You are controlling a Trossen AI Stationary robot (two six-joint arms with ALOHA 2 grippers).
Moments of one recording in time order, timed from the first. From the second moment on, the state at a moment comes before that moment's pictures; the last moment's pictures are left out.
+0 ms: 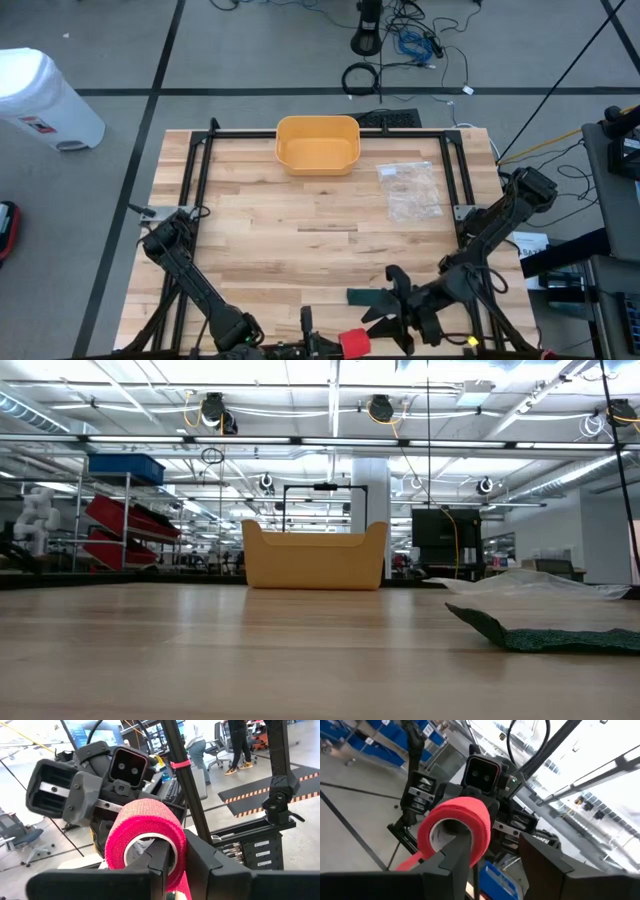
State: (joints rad) left arm -0.82 2.07 1.83 0.25 -0.86 0.35; right arm 0.79 1.52 0.95 0.83 0.38 -0.79
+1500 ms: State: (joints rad) left arm -0.82 2.07 1.83 0.21 -0.89 0.46; right arm 0.72 1.52 0.95 0.70 0.23 0.09
